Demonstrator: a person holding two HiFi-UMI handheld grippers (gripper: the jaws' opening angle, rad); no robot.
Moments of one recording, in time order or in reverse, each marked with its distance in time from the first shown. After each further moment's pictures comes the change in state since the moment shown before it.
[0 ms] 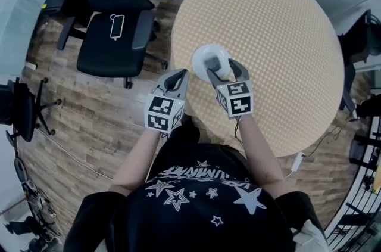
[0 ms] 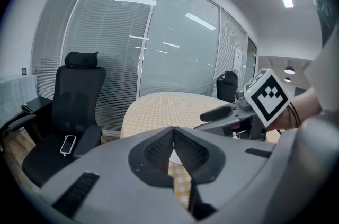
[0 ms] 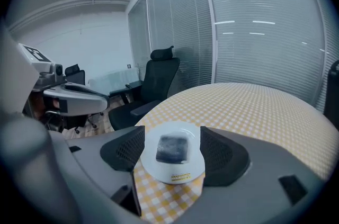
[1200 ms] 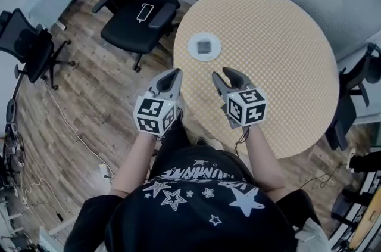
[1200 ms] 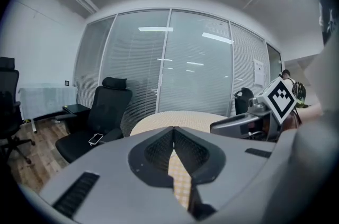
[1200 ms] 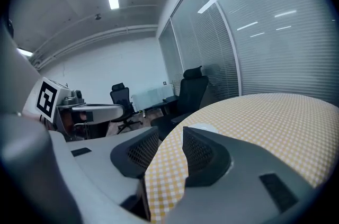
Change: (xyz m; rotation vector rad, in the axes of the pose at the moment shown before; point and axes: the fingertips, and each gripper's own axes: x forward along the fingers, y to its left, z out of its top) left arm -0.117 -0.157 0.023 -0.089 -0.217 0.341; right arm -0.194 0.013 -0.016 -0.063 -0.167 0.403
